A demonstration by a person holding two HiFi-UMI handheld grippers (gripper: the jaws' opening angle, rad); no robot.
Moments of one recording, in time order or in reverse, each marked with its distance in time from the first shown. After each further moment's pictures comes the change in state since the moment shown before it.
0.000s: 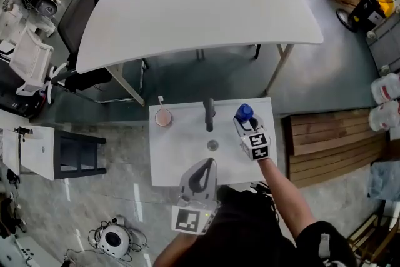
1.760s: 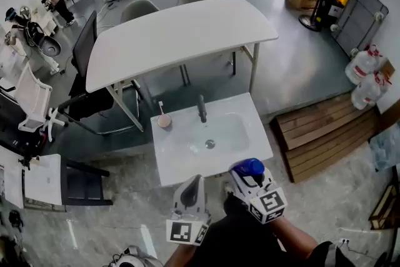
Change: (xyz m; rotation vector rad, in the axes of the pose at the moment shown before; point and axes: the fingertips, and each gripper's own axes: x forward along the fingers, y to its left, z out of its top) left arm -0.195 -0.035 0.013 0.093 -0.045 -0.123; right arm -0.321 0.215 0.056 0.126 -0.218 -0.042
